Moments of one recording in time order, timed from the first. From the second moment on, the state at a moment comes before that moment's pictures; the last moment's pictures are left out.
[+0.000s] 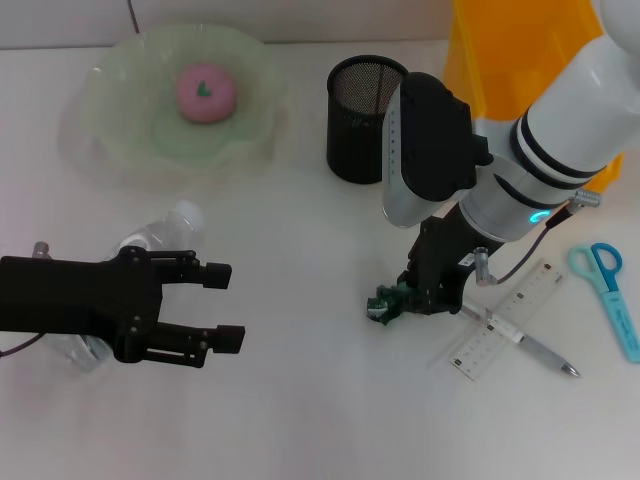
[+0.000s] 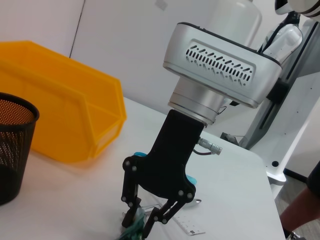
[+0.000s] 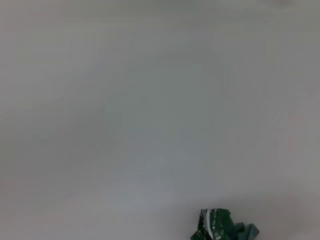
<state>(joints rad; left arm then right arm) -0.42 -2.04 0.83 0.86 2.01 1.86 -1.55 0.81 2.09 -1.64 -1.01 -2.46 -1.40 2.08</state>
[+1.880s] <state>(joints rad) -0.43 -2.05 0.83 0.86 2.01 1.89 -1.56 0.45 2.05 -0.83 -1.04 -1.84 -1.03 1.85</state>
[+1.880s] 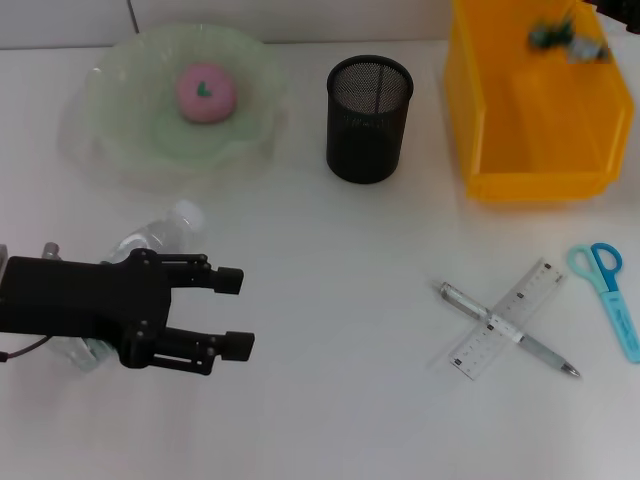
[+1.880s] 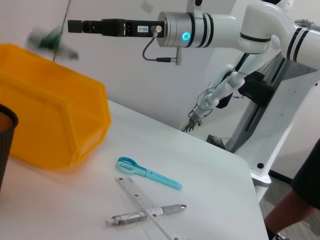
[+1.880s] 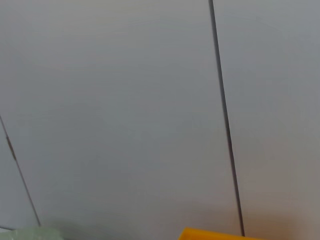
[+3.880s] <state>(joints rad) -0.74 -2.08 1.24 1.10 2.75 1.46 -2.69 0.30 2.02 -0.59 -0.63 -1.80 -1.91 1.18</state>
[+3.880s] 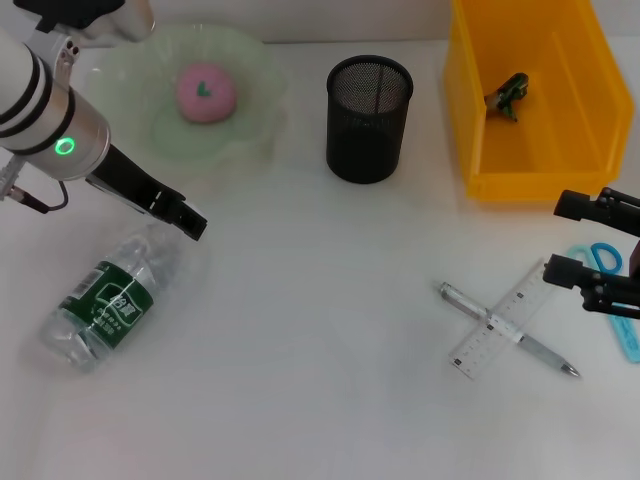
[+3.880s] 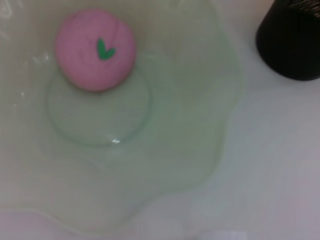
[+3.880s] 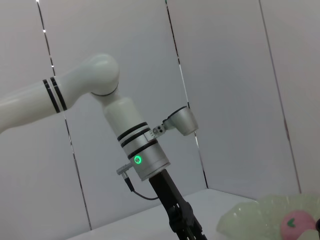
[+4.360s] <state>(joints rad) -0.74 -2.08 1.25 1.02 2.74 1.36 -2.68 0.30 2.02 -0.59 -0.61 -1.80 -1.88 1.17</state>
